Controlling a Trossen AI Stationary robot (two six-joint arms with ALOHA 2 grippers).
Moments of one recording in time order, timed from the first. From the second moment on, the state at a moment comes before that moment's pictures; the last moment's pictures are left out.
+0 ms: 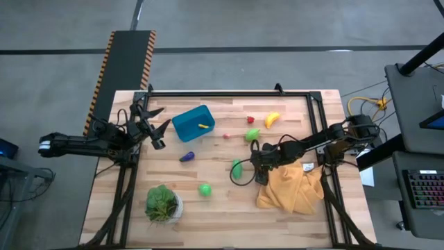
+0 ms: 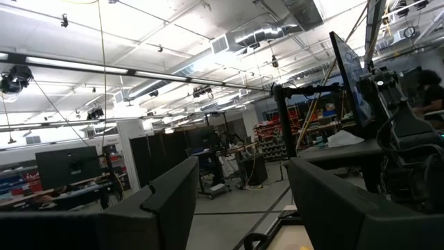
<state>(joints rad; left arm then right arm) 0.02 0.44 0.19 0.67 -0.43 0.46 0.15 1.62 0.76 -0.32 0.04 0.46</state>
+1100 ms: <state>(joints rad) 0.02 0.44 0.19 0.67 -0.43 0.46 0.16 1.62 0.76 -0.19 0.02 0.44</state>
